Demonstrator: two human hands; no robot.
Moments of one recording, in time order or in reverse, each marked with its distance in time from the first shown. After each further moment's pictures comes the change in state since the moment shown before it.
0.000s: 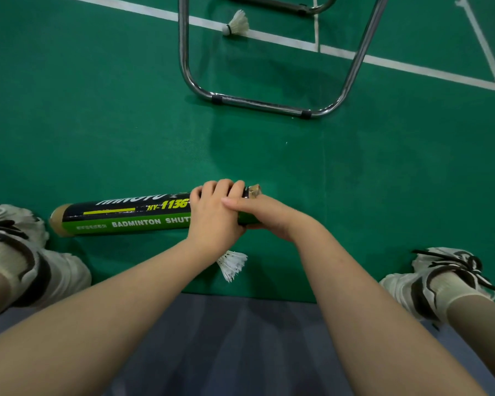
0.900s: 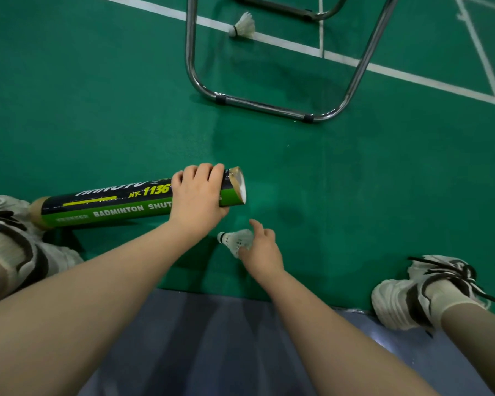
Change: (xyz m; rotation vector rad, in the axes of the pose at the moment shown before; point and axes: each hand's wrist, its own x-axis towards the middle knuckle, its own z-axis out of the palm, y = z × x) left_hand 0.014 -0.030 -0.011 0.041 0.008 -0.059; right_hand -0.004 0.083 0.033 -0.574 0.458 0.093
